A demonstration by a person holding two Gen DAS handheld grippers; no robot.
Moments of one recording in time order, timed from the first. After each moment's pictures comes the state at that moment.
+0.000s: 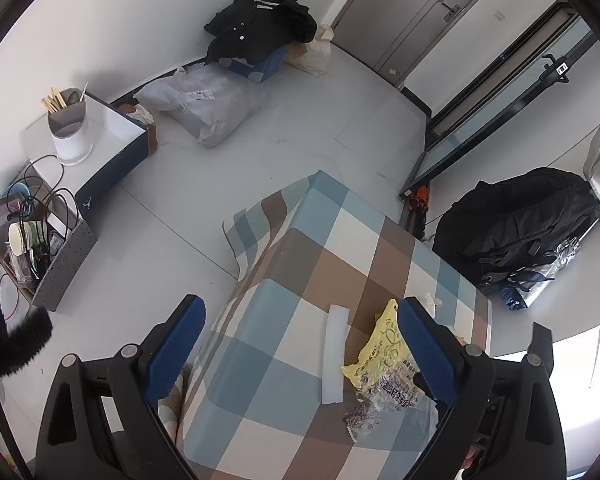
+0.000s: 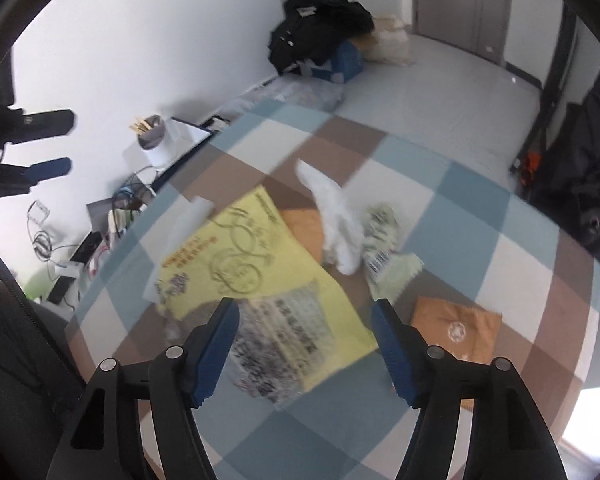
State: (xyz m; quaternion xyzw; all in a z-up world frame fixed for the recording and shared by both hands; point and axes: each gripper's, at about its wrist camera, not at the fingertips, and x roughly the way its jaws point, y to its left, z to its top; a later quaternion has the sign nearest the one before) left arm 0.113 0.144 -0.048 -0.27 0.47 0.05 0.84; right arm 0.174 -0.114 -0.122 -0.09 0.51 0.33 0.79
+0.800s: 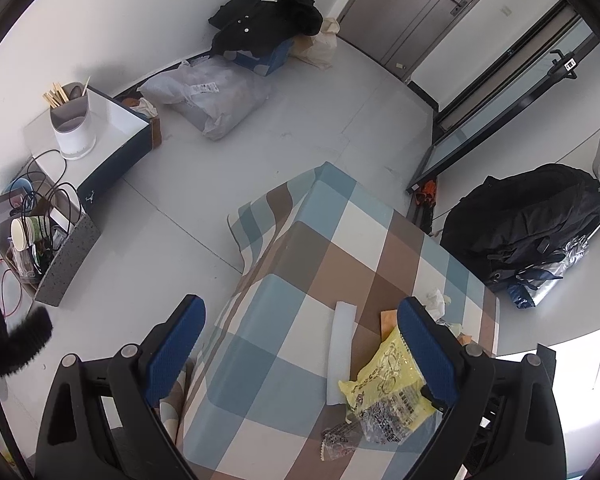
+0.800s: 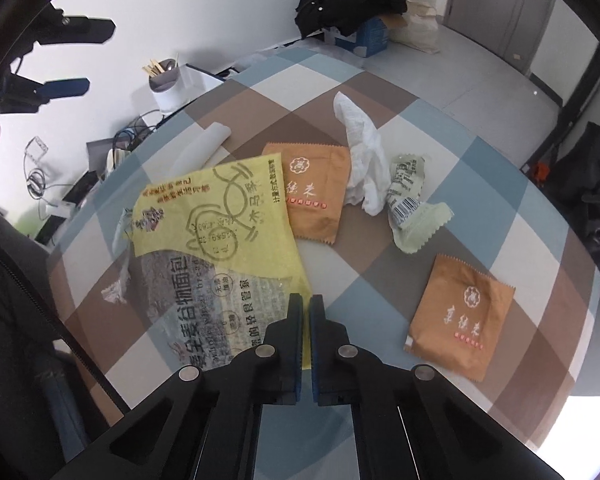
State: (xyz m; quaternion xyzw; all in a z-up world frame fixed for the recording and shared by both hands) left arm 0.117 0.145 -0.056 -0.27 0.48 0.06 0.83; right arm 0.143 -0.115 -0.126 -0.17 0.51 0.35 0.77
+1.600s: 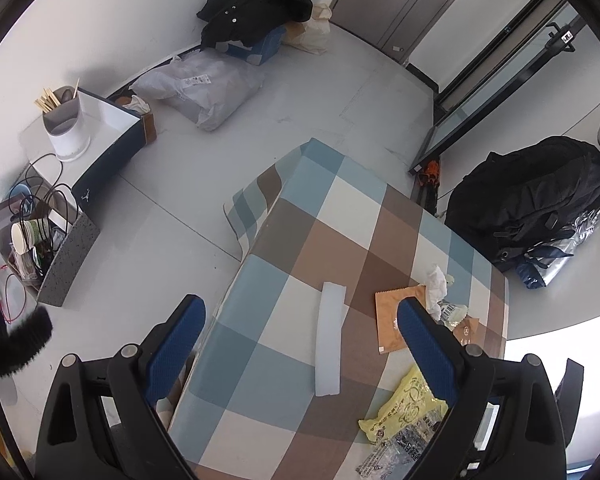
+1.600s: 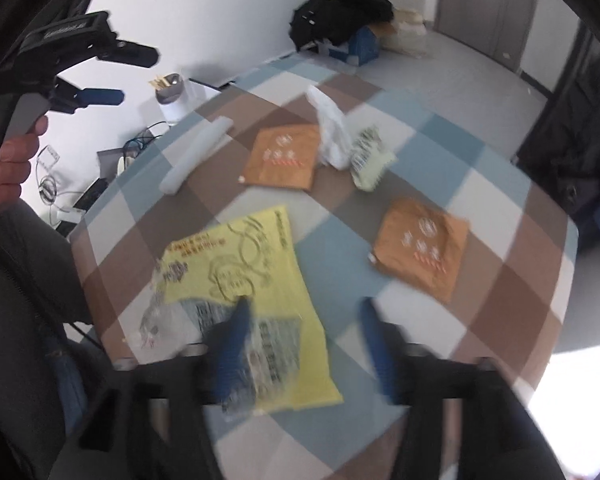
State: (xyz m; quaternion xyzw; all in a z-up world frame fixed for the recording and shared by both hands) left arm 0.122 0.118 -0.061 -0.24 0.50 0.06 0.83; right arm 0.117 -0.147 -0.114 -0.17 0.48 0.37 0.78
